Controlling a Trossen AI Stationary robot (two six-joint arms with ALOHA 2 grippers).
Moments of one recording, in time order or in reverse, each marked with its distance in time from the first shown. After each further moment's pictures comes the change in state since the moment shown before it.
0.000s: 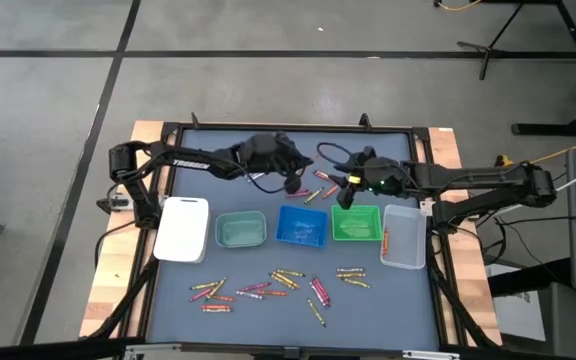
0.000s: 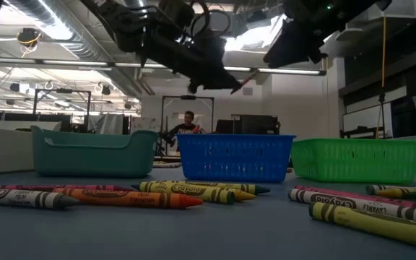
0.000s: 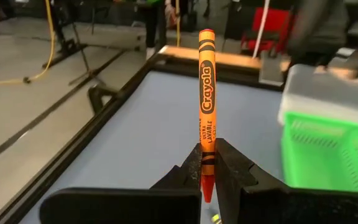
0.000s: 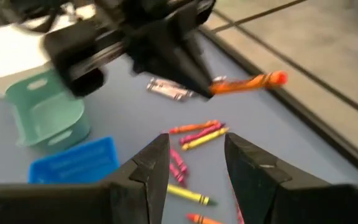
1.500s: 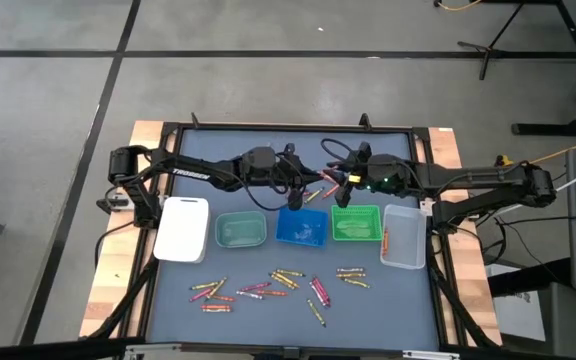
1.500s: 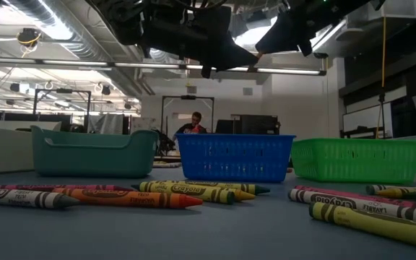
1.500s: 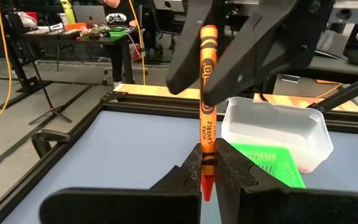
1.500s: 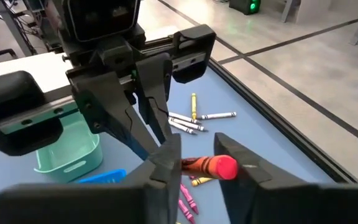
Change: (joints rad) left arm -0.110 -0.001 0.000 0.127 0.030 0.007; right arm 0.000 0.004 0.000 0.136 -0.045 -0.081
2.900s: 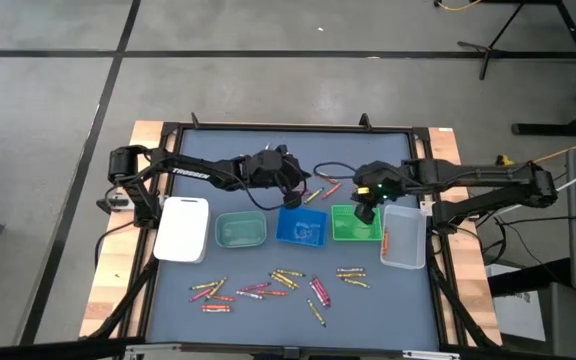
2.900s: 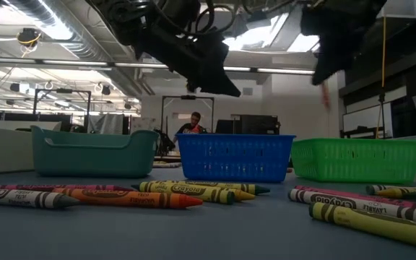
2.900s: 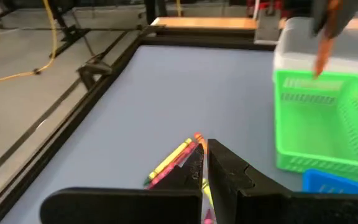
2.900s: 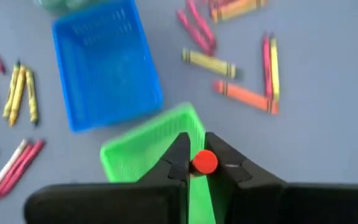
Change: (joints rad) left arm 0.006 -0.001 0.000 -0.260 -0.182 0.050; right arm 0.001 -0.018 0.119 -0.744 -0.267 0.217
